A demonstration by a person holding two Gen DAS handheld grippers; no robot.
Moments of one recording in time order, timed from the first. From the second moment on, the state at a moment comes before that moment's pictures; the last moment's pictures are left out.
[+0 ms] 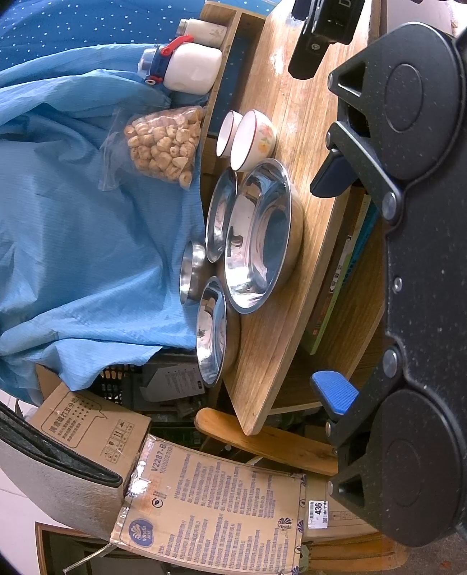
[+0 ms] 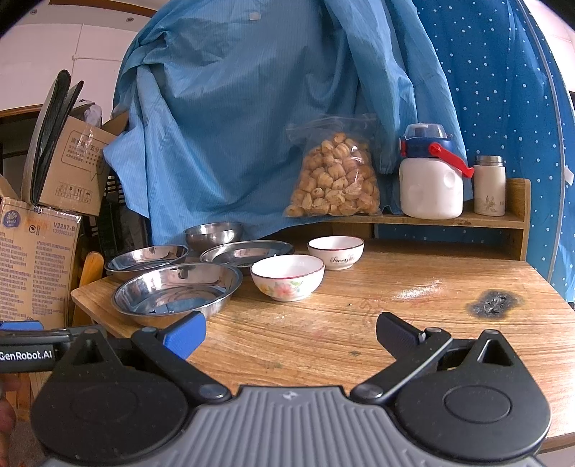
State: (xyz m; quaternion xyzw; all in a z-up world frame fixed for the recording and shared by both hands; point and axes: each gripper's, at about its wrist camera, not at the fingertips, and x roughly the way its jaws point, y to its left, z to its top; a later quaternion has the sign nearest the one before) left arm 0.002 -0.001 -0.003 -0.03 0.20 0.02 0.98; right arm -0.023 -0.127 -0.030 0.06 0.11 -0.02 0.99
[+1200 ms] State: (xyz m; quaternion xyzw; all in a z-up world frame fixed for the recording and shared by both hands) left arm 0.149 0.108 0.034 -0.11 0.22 0.06 0.97; right arm 0.108 -0.111 0.026 0.02 0.15 0.08 0.98
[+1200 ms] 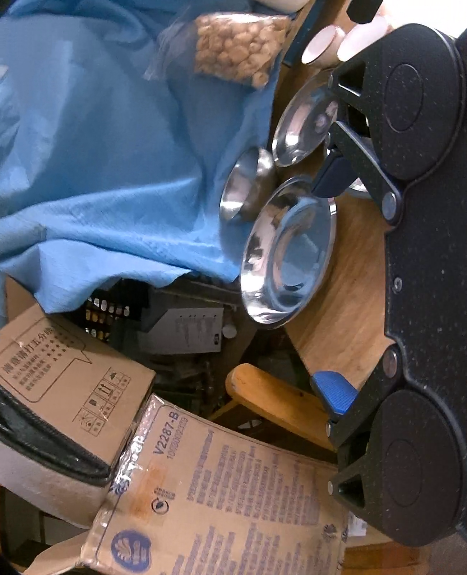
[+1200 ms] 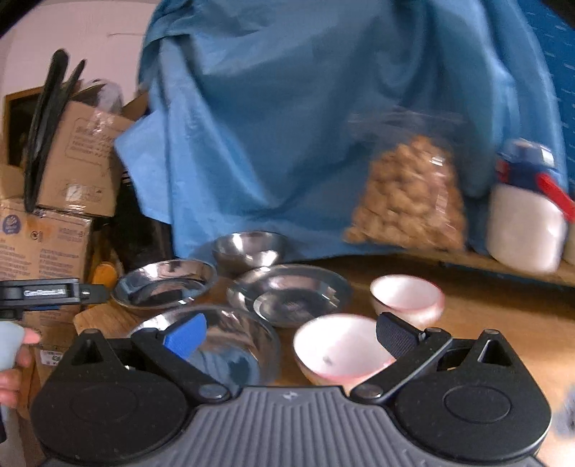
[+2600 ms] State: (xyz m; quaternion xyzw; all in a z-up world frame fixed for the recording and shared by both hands) left arm 0.219 0.150 0.009 -0.16 0.27 0.02 0.95; right arm 0.334 -0.009 0.023 -0.11 0.33 0.23 0.91
